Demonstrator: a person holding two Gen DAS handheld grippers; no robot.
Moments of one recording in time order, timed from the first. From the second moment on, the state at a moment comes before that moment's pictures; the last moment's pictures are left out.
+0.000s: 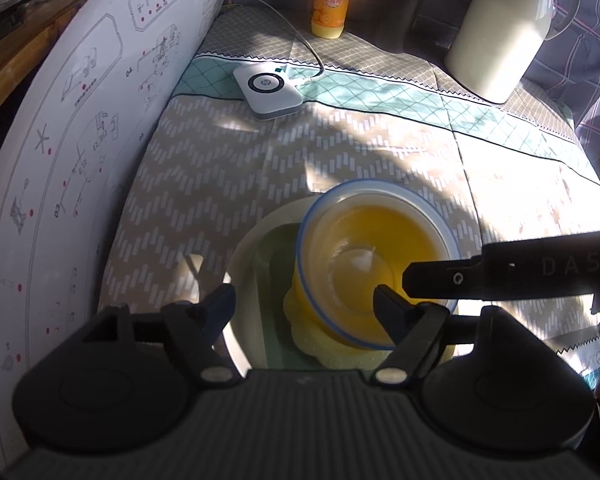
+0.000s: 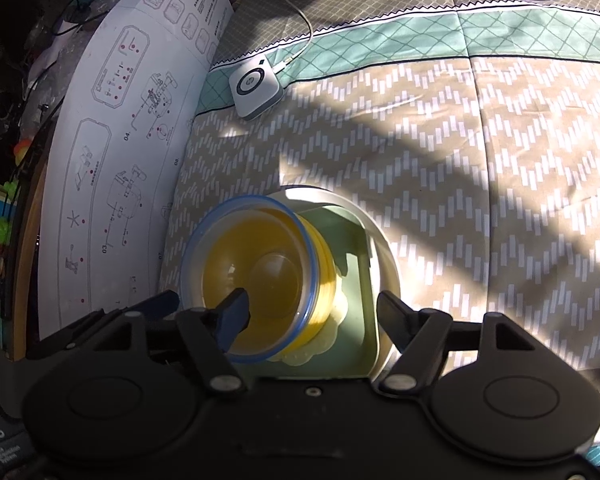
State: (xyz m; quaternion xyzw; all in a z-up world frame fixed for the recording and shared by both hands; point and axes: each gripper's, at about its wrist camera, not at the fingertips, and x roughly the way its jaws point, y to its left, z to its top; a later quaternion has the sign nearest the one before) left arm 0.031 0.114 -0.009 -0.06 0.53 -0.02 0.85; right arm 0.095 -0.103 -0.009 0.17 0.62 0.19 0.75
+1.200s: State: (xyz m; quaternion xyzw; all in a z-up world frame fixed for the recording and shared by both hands) left arm -0.074 0.090 -0.021 0.00 0.43 -0.02 0.90; right arm -0.020 -0.138 -0.009 -0.01 0.50 0.20 0.84
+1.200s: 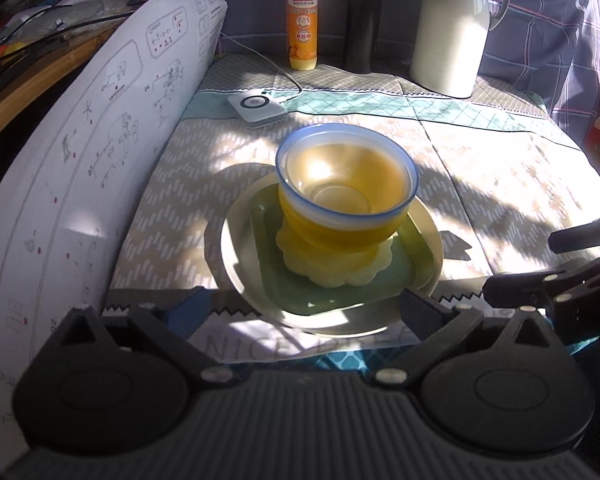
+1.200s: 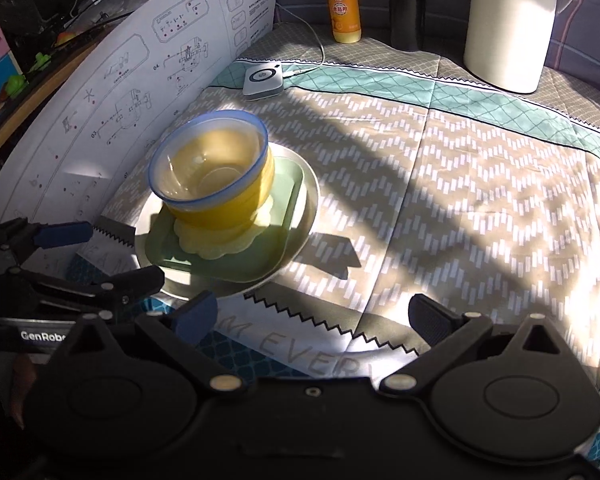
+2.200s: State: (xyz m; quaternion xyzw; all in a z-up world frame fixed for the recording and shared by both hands) left arm -0.071 0.087 -0.038 0.02 0.46 0.00 0.89; right arm -0.025 -0.130 -0.032 -0.06 0.53 0.18 0.83
